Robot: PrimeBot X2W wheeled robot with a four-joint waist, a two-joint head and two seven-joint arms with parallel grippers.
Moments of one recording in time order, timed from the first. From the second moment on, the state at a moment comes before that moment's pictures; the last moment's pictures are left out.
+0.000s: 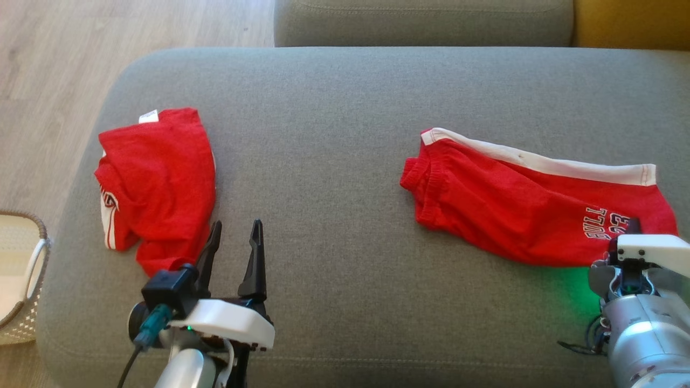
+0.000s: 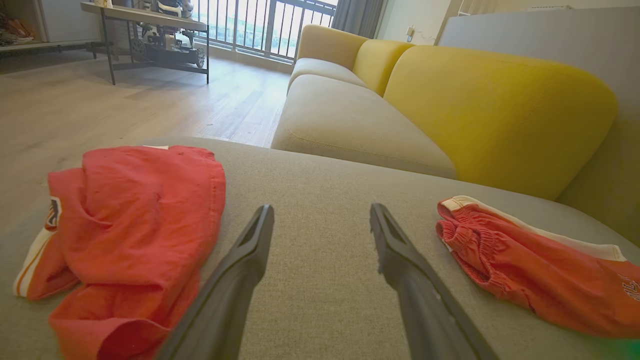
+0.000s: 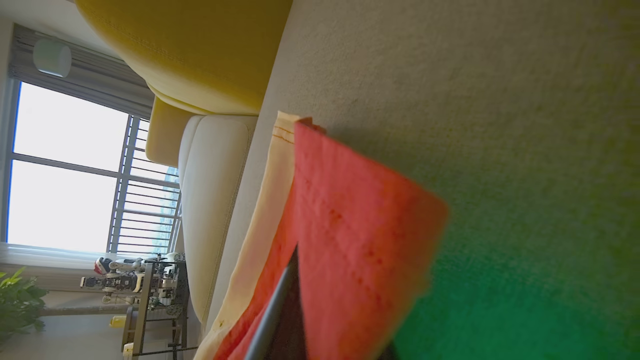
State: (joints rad) left arm -0.05 0.05 -0.31 0.18 -0.32 0.07 -0.26; right arm -0.71 -0.10 -0.91 1.31 0.54 0.13 -0.21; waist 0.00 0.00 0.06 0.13
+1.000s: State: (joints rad) left arm -0.04 0.05 -0.30 0.20 -0.31 0.06 -0.26; right arm -0.55 -0.06 0.00 0.91 1.07 0.13 -0.18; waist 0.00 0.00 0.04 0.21
